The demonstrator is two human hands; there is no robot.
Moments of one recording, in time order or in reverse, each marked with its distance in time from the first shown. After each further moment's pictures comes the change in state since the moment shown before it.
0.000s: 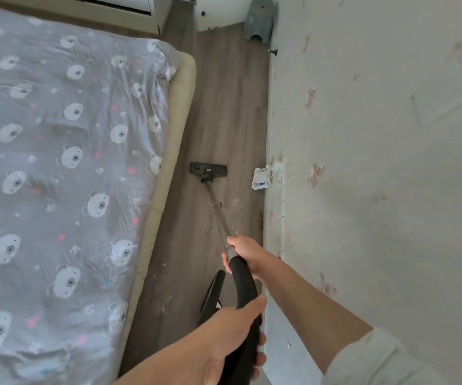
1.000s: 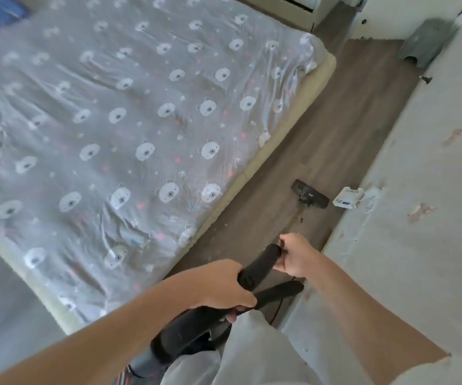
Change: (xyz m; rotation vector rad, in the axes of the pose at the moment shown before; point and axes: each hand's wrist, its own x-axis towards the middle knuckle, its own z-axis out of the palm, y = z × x) left_hand -0.081 -0.104 -0.069 0.536 0.240 0.356; right_hand -0.087 0.079 0.039 -0.354 0.017 0.038
